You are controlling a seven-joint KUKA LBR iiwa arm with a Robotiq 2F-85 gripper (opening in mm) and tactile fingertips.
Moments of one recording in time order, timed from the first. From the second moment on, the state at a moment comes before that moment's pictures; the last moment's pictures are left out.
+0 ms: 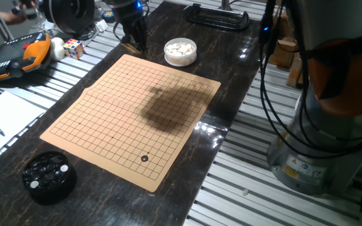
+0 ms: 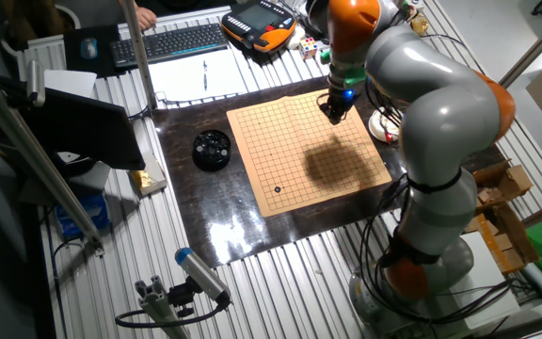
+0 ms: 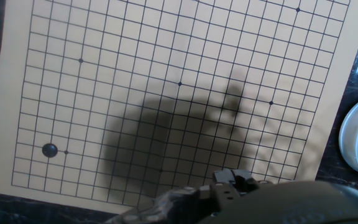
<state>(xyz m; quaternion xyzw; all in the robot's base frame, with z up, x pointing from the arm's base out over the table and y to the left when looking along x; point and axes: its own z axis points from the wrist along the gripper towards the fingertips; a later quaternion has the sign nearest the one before) 0.515 0.001 0.236 0.08 -0.99 0.00 0.11</state>
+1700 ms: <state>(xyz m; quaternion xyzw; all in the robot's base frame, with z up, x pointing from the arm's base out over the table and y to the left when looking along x) 0.574 0.095 0.252 -0.03 -1.00 -0.04 0.07</state>
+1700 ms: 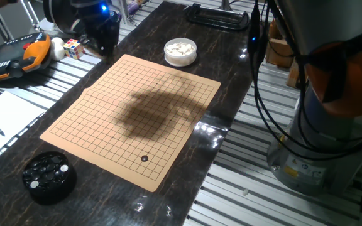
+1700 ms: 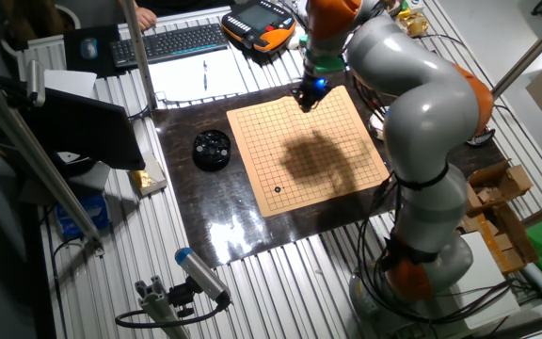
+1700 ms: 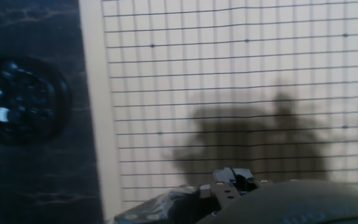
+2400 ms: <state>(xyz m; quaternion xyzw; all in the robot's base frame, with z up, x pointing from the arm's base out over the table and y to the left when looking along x) 0.570 0.166 0.248 -0.07 -1.00 -0.03 0.06</state>
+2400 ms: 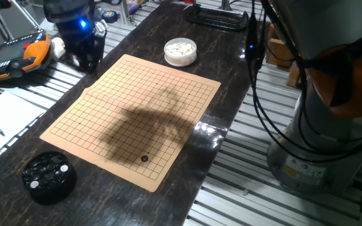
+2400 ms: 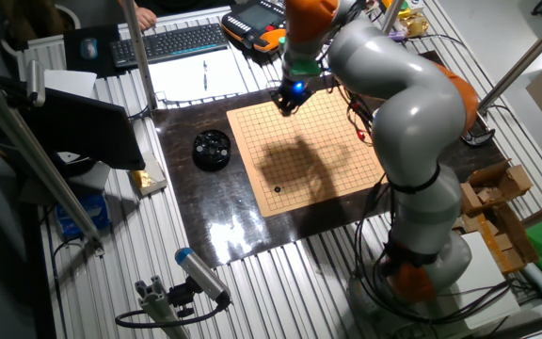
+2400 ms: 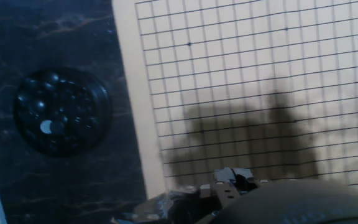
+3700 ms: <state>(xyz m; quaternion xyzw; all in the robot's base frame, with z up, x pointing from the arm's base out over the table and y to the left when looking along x) 0.576 0.238 0.239 -0.03 -1.00 -0.06 0.07</state>
